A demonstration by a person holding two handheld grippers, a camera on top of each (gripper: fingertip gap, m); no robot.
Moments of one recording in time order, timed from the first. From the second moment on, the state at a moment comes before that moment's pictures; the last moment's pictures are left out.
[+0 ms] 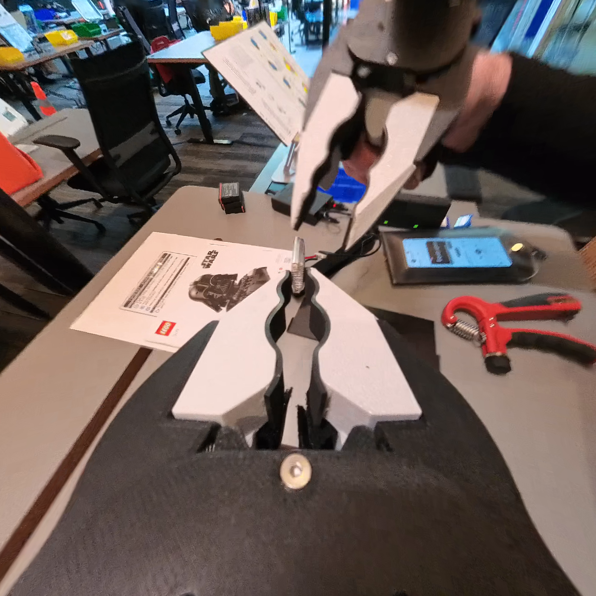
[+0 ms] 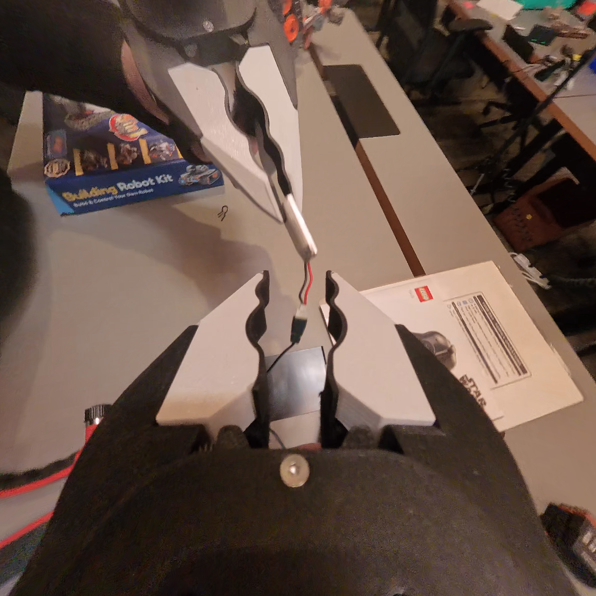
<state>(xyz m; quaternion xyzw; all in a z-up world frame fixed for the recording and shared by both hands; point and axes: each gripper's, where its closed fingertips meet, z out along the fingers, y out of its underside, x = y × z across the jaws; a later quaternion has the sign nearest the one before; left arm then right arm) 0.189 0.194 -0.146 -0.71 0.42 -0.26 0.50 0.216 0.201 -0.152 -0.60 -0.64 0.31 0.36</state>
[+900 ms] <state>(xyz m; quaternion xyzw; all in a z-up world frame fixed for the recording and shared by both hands) 0.192 0.171 -0.101 -0.65 0.35 -0.49 0.46 0.194 0.179 -0.101 -0.57 -0.48 0.55 0.38</state>
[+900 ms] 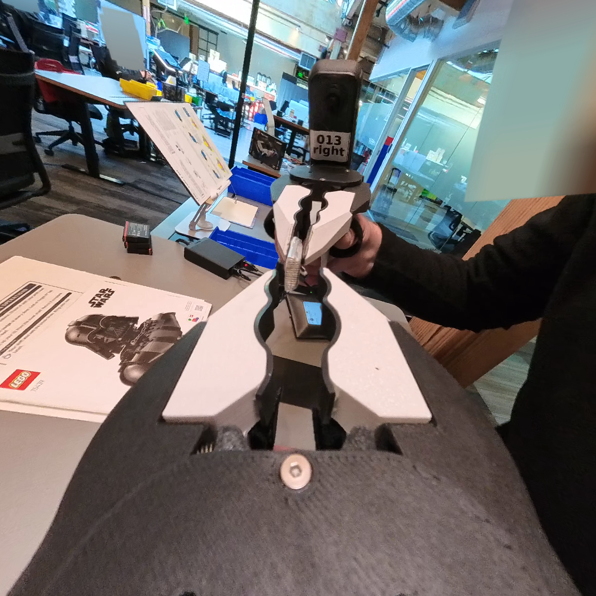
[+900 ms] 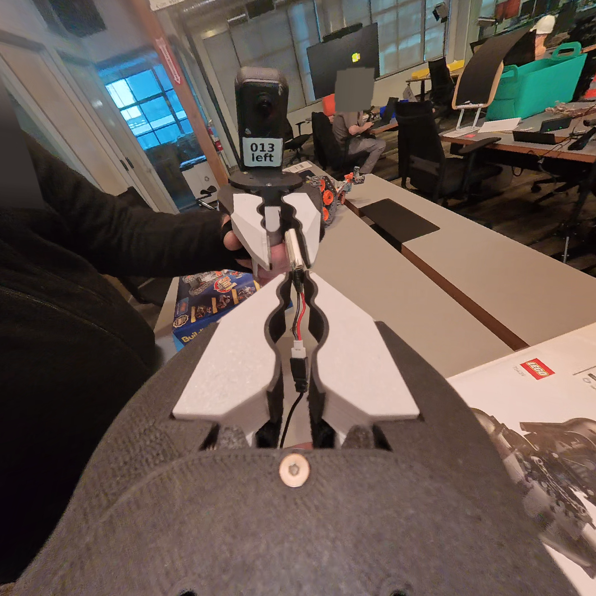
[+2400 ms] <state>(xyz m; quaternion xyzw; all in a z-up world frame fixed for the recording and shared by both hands) 0.229 0.169 -0.112 -0.57 0.58 -0.01 0.58 0.227 0.167 -0.139 -0.66 -0.52 0.40 0.35</state>
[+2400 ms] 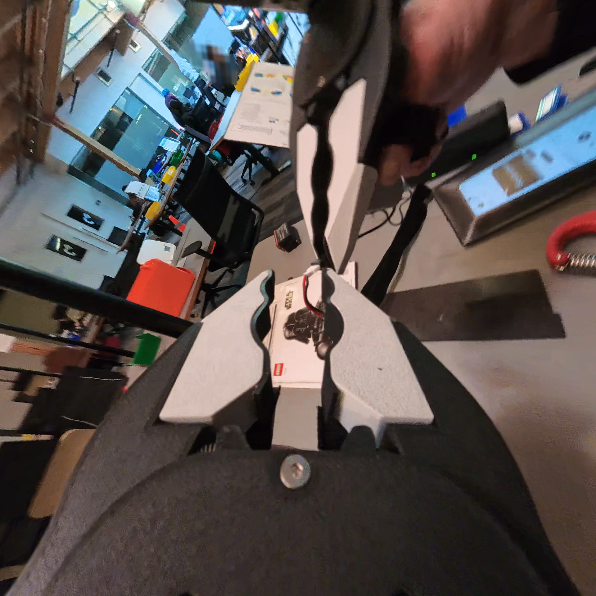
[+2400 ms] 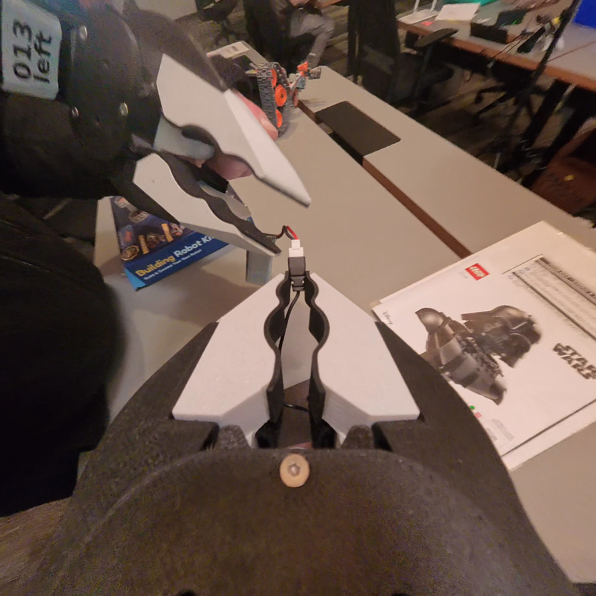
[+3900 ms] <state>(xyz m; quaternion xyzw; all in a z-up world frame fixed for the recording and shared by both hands) 0.244 0.158 -0.124 -0.56 0.62 -0.06 0.54 0.240 0.161 -0.129 -0.55 -0.65 0.18 0.50</state>
